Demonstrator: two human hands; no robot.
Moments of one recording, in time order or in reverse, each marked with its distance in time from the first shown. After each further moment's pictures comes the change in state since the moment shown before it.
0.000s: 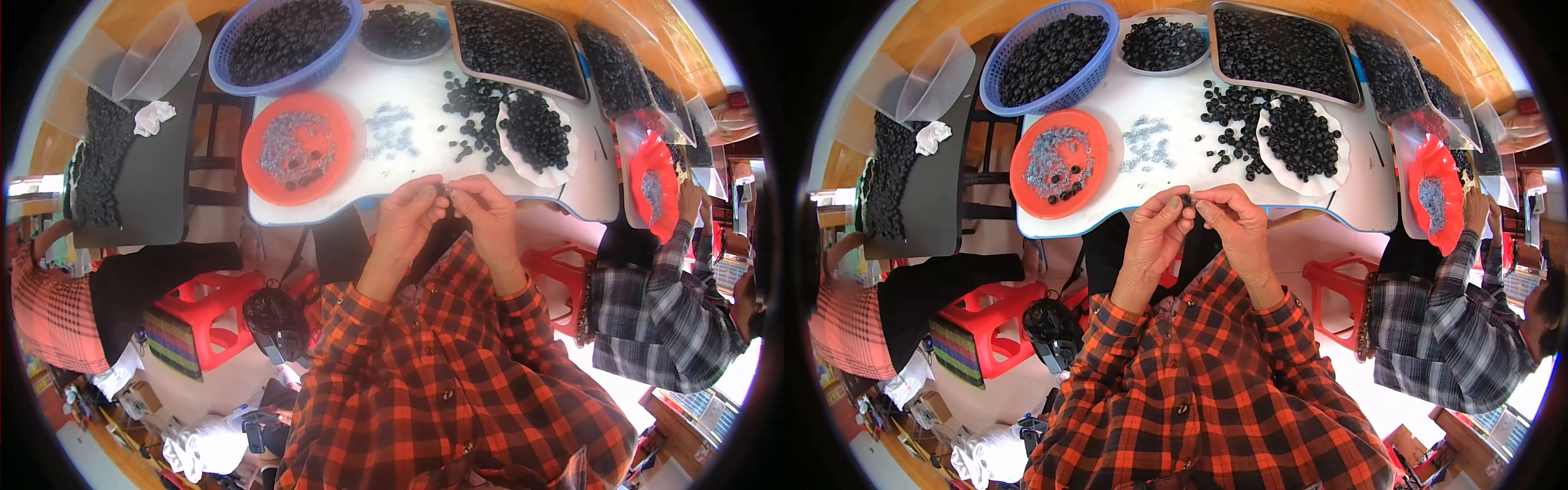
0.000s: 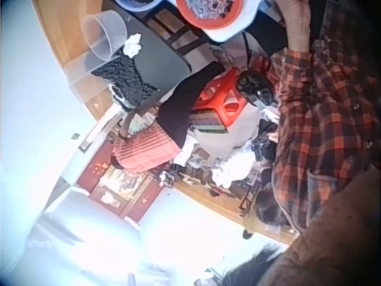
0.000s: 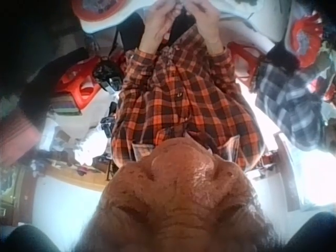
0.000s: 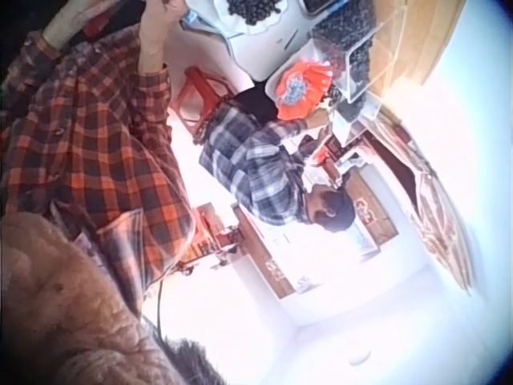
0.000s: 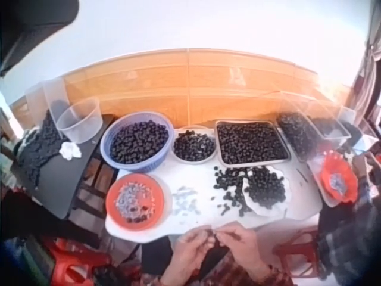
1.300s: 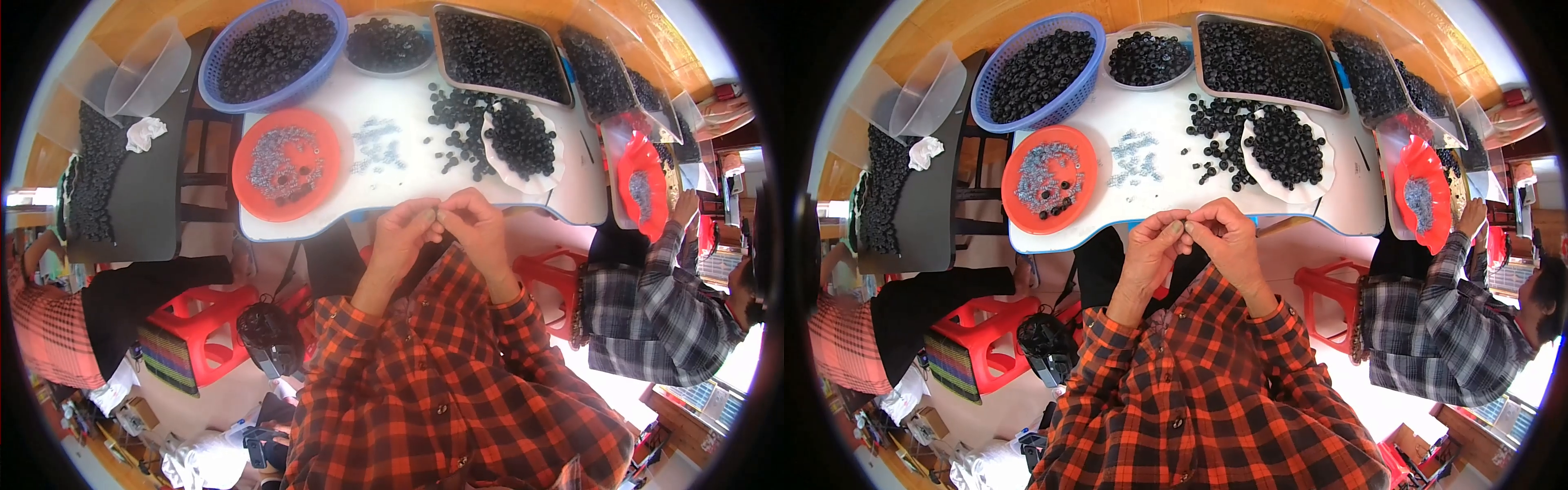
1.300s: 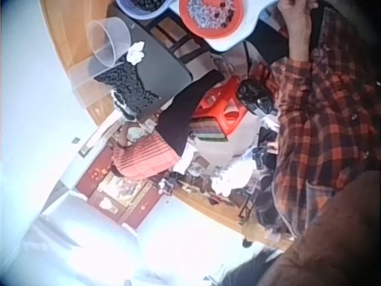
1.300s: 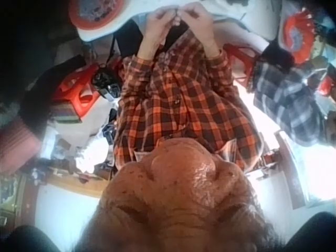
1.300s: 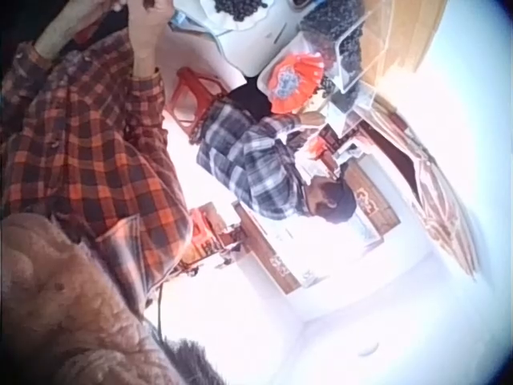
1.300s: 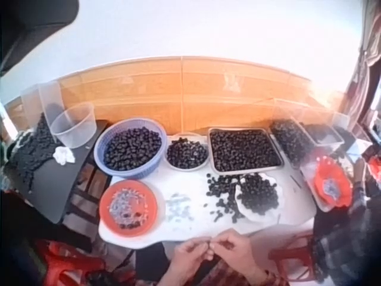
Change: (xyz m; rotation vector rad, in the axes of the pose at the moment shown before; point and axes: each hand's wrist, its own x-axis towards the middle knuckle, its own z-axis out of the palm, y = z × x) left_hand -0.005 -0.008 -0.005 0.177 -0.032 -0.046; right_hand -0.001 -0.003 -0.005 -0.096 -0.024 -0.001
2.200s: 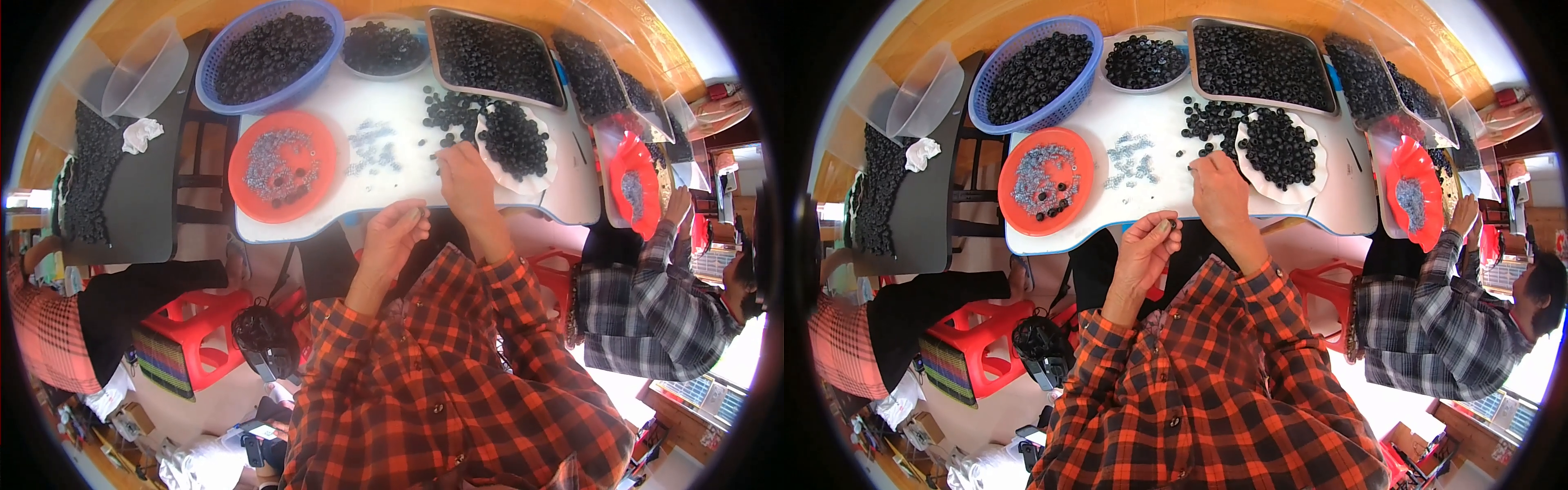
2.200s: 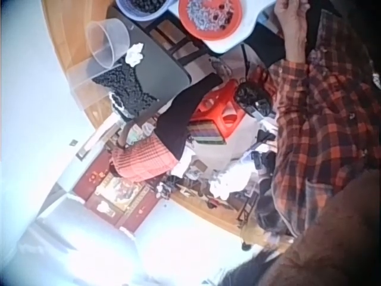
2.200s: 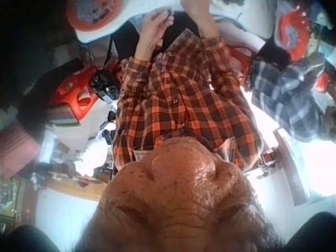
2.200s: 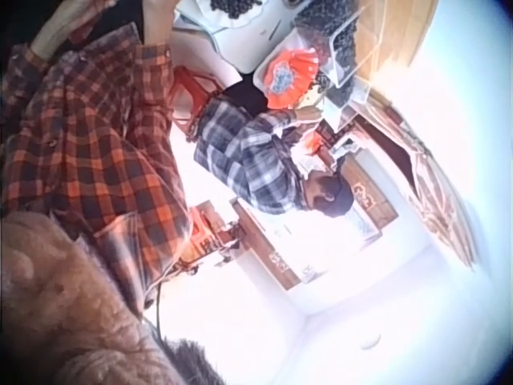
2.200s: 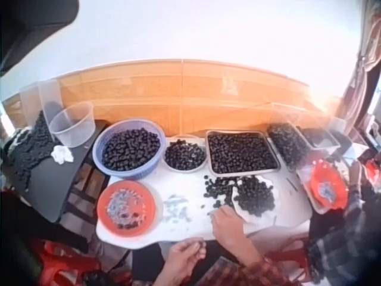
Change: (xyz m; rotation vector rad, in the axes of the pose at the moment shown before) left_hand 0.001 -0.002 -0.014 -0.104 0.007 -0.021; right_hand 0.071 0.008 -0.001 -1.046 0.187 -0.476
